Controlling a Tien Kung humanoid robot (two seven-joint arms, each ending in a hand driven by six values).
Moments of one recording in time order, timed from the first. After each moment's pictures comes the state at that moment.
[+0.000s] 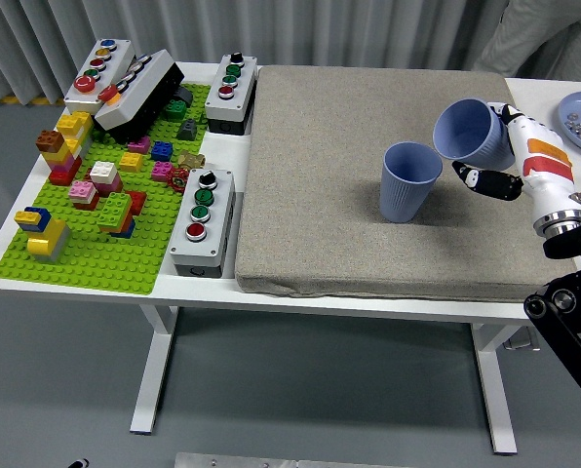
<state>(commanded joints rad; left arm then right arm) -0.11 0.12 -0.96 -0.18 1.04 -0.15 0.10 0.45 -0.24 1.05 1.29 -2.01 -0.42 -0.16</state>
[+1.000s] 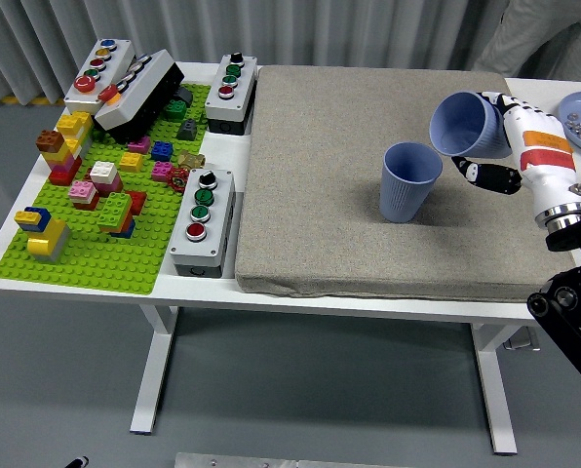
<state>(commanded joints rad) -0.12 0.12 -0.96 -0.18 1.03 -0.15 0.10 0.50 -0.30 0.95 1.27 -2.03 -0.47 -0.14</state>
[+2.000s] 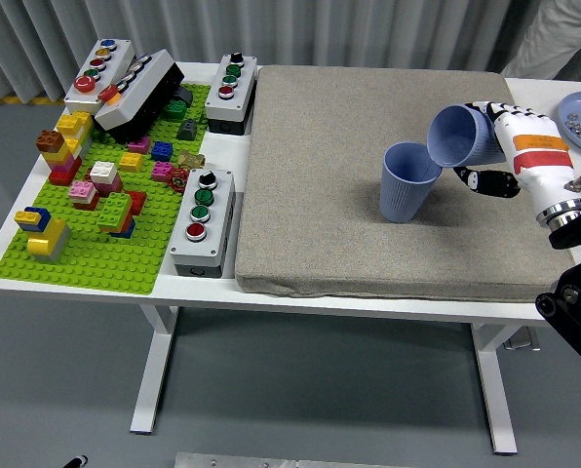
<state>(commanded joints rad) -0.12 0.13 -0.95 -0.18 1.03 -0.15 0.10 0.57 -0.38 0.82 1.24 -2.04 -0.46 -0.16</state>
